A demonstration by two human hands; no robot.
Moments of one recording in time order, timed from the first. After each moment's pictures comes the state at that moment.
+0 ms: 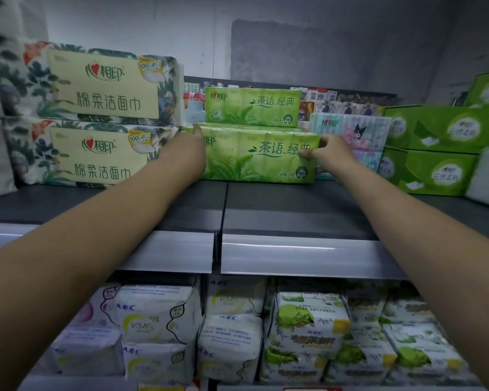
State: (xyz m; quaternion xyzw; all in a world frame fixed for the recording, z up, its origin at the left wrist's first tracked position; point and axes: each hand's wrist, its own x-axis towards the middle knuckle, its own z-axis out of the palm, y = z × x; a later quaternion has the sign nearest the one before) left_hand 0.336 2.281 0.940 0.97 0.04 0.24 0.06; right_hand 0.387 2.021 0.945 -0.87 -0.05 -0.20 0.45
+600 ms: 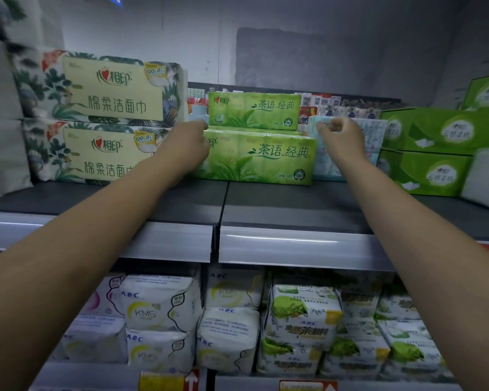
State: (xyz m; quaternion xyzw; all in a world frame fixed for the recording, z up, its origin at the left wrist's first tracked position) left_hand 0.315 2.285 0.949 0.93 -0.04 0.31 0.19; right_hand 0.359 2.017 0.958 -0.81 -0.05 -0.35 0.47
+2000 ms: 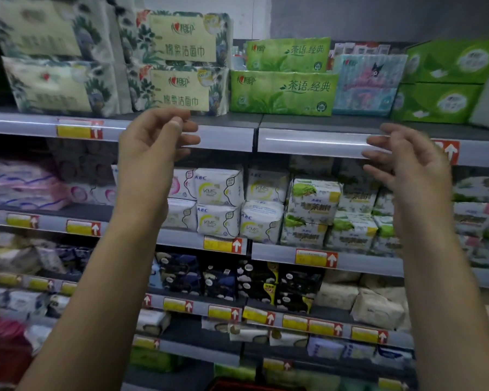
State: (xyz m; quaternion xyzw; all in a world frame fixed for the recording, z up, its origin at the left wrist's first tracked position) left_hand 0.003 2.281 0.856 0.65 -0.06 0.40 0.64; right_hand 0.058 2.009 0.843 -0.65 -0.12 -0.30 0.69
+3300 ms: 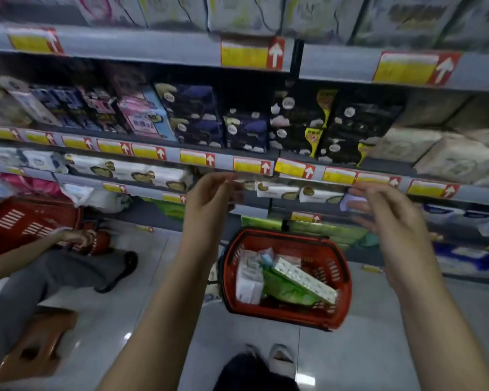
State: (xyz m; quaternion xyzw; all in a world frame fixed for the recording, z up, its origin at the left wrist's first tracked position) left_hand -0.048 2.273 0.520 0.70 0.18 0.12 0.68; right_hand -0.021 2.044 0.519 -0.75 0.04 -0.02 0.66
